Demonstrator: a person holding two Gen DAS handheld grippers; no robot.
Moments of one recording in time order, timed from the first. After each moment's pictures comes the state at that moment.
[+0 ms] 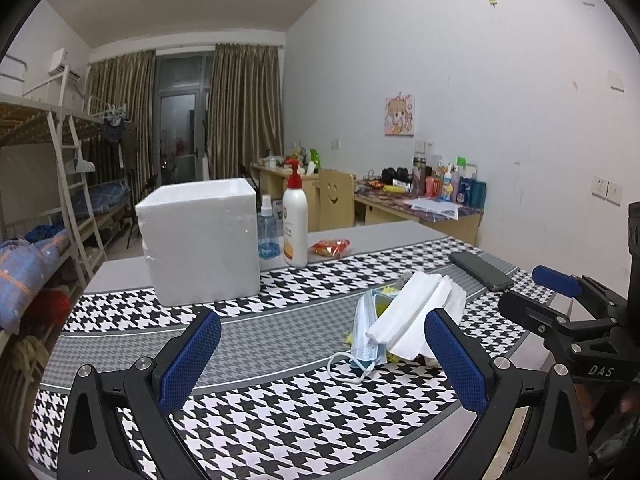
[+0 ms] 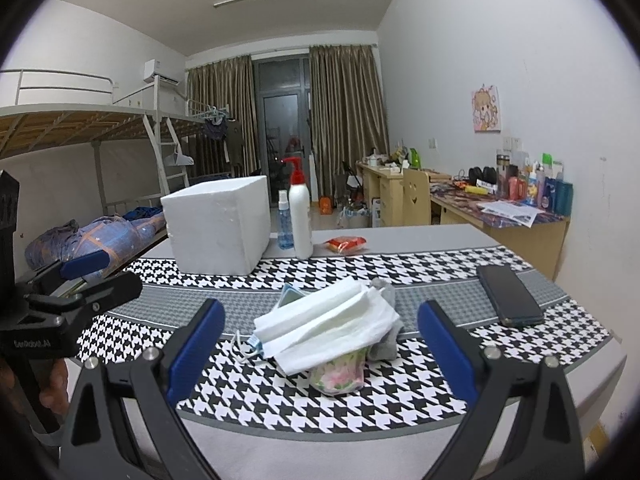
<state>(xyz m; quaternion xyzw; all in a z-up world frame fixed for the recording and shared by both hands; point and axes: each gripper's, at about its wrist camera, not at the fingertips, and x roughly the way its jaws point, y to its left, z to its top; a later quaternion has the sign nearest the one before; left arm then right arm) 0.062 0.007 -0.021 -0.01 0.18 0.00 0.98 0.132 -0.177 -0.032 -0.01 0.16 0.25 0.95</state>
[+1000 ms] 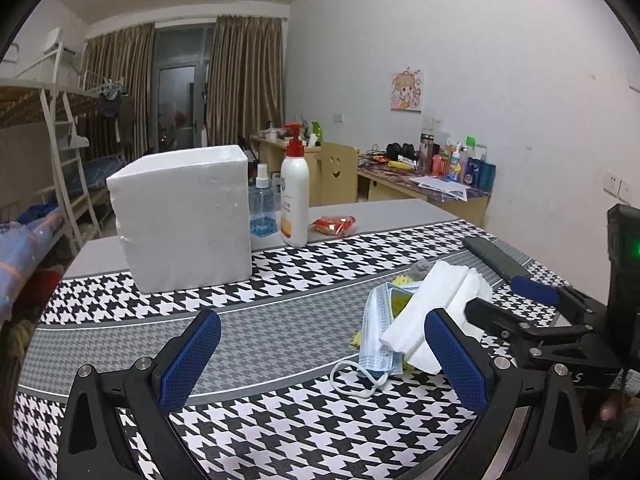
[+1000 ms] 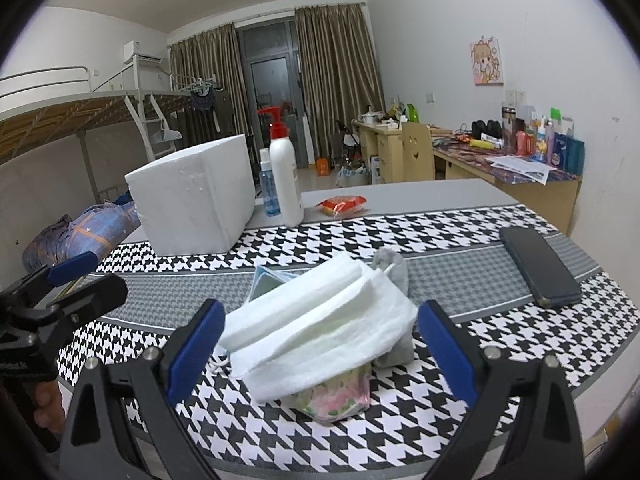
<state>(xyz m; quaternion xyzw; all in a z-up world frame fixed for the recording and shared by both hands) 0.116 0.010 -0.039 -0.03 0.23 0.00 0.97 0.191 -0.159 -0.056 0.01 0.24 0.25 0.94</state>
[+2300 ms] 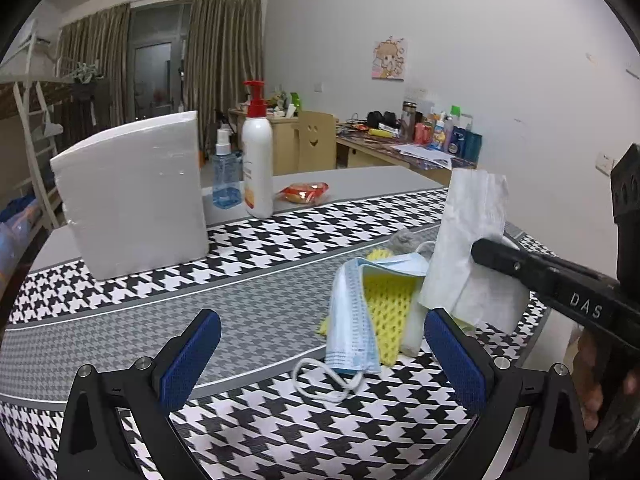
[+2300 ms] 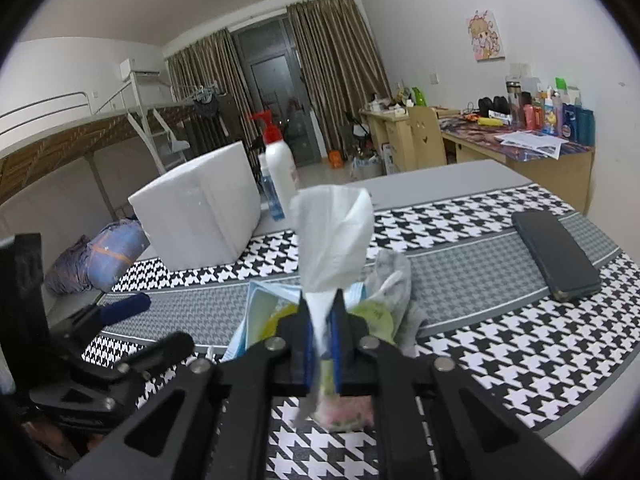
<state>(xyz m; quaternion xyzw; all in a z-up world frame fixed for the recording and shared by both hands) 0.155 -0.011 -0.062 -0.02 0.28 -0.04 0.96 0.211 -0.178 -0.050 0.06 0.26 0.28 0.92</state>
